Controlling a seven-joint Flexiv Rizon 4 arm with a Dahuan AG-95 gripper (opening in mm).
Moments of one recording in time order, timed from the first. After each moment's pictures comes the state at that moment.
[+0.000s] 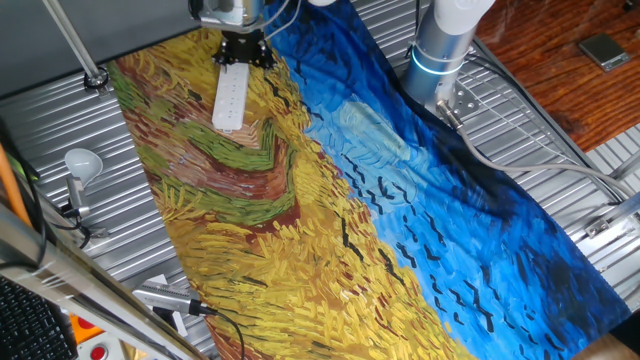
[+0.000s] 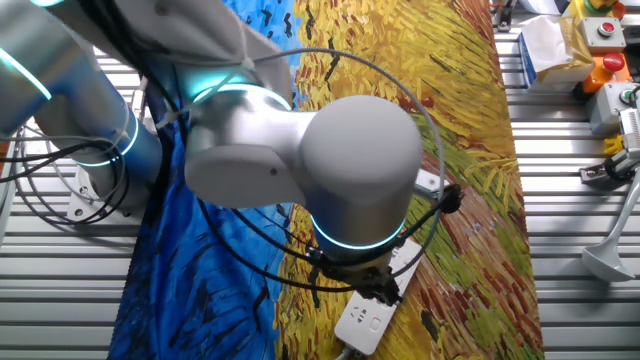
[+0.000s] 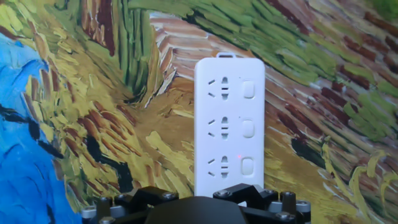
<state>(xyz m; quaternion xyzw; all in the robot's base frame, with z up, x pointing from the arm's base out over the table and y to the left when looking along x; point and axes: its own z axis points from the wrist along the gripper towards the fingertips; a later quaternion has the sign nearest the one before) 0.411 -0.228 0.073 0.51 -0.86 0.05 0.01</state>
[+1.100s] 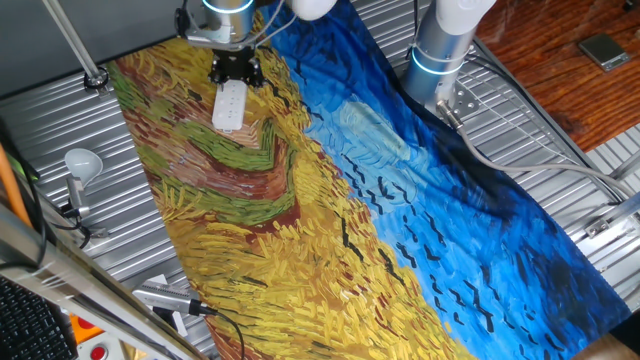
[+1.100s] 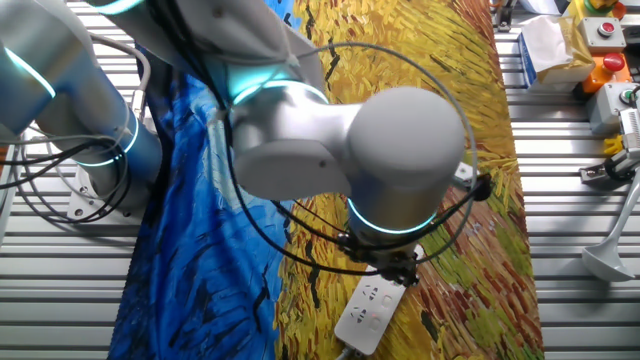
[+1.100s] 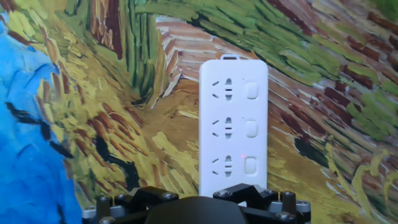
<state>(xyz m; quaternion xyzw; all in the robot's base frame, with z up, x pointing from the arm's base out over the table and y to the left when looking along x) 0.456 -0.198 0.044 0.50 -0.87 0.04 0.00</state>
